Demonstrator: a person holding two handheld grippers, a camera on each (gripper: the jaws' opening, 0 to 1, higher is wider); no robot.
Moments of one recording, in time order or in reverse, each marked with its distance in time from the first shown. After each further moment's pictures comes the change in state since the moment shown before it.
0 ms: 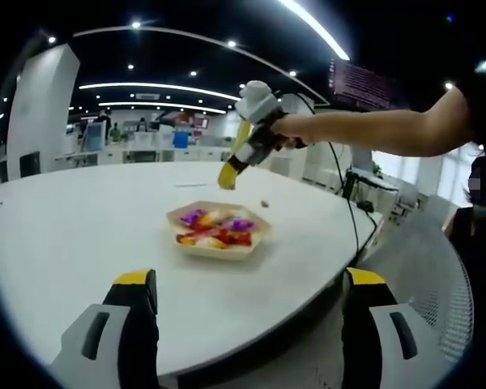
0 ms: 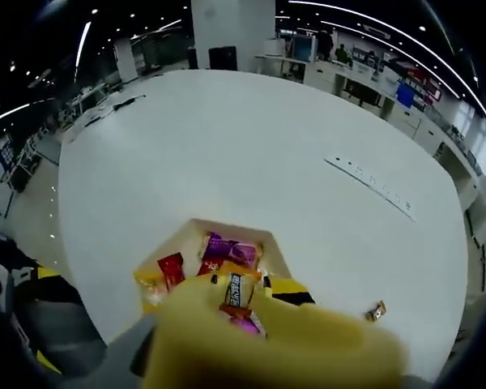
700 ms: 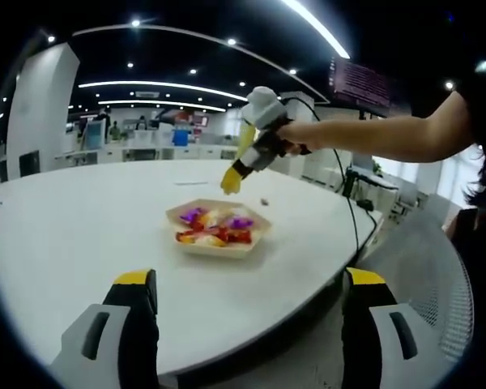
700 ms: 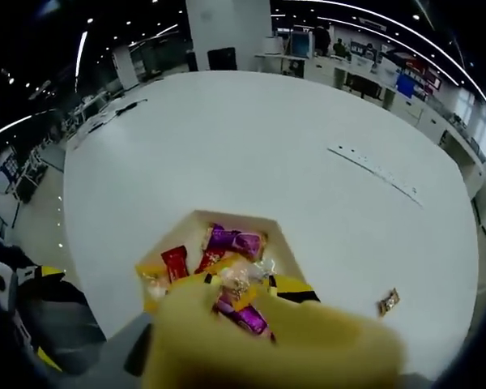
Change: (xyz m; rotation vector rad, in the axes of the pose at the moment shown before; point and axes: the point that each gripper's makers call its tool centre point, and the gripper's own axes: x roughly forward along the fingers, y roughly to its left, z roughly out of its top) left arm 0.002 0.001 0.000 -0.001 0.011 -0.001; right arm -0.002 -0.009 -0.017 0.068 -0.021 0.037
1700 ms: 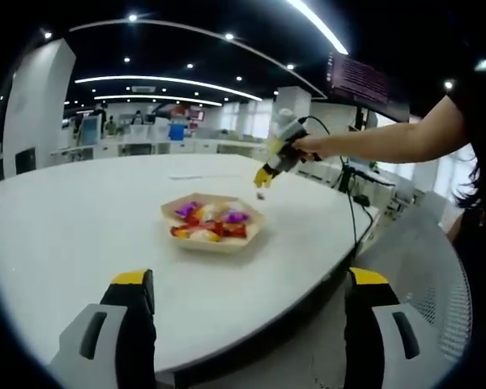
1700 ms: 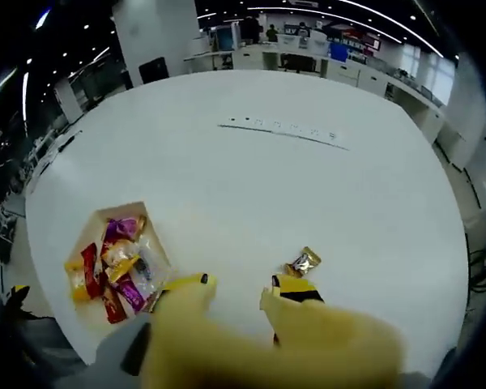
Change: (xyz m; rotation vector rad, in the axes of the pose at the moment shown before) left arm 0.001 -0.004 -0.006 -0.004 0.033 -0.025; right arm -0.030 -0.137 -0.076 0.274 0.019 -0.220
